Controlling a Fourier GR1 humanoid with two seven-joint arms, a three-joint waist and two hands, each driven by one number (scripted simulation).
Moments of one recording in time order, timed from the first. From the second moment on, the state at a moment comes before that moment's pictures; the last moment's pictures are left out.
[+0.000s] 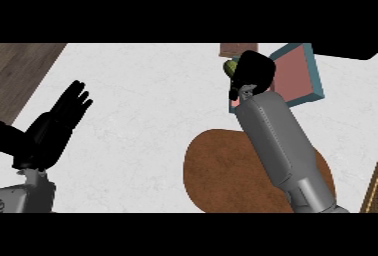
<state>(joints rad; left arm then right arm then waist) -0.15 0.20 0.12 -1.64 0.21 -0.14 0.31 -0.89 0.00 0.04 -0.96 1.15 0.18 0.90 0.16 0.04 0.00</state>
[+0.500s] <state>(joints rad) -0.18 0.19 0.10 -1.61 0.20 -0.13 0.32 -1.27 -0.01 0.10 -0.77 1.26 0.05 1.11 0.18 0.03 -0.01</state>
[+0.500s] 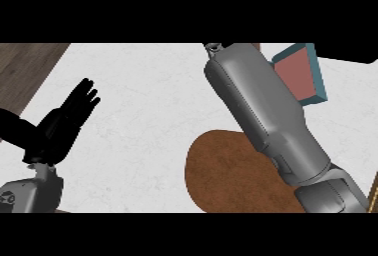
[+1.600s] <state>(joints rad) -0.12 0.21 0.16 -1.62 0.20 -0.11 0.30 -1.49 -0.02 -0.03 -0.41 1.45 -0.10 1.16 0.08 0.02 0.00</state>
